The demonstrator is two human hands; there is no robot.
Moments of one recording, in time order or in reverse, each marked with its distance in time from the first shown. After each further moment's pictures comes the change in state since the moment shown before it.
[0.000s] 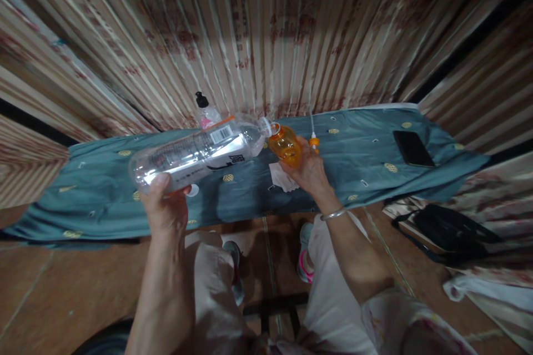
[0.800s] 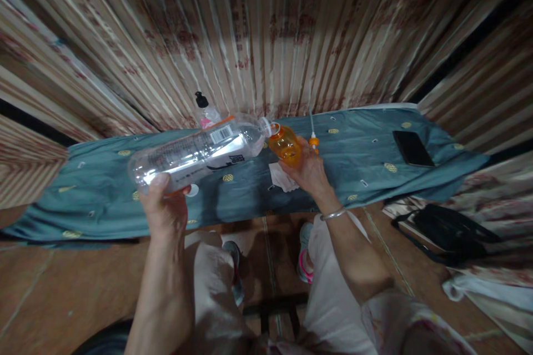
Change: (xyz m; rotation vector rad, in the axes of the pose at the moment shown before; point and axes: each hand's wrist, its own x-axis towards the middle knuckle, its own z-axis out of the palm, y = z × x) left_hand 0.002 -0.002 -0.003 -0.012 0.003 -0.013; right_hand 0.001 -0.002 -0.001 0.031 -0.002 0.011
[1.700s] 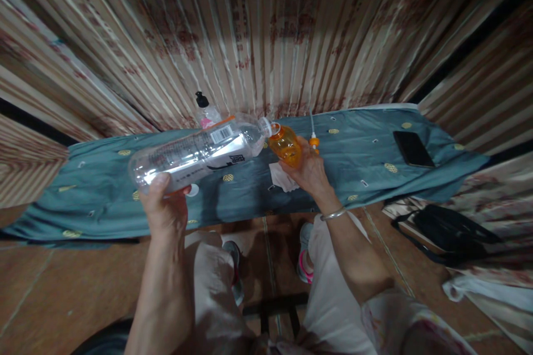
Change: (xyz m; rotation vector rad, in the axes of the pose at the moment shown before) left_hand 0.000 0.000 0.000 0.003 0.001 -0.002; right_hand 0.000 -0.001 -0.001 -0.024 0.001 -0.001
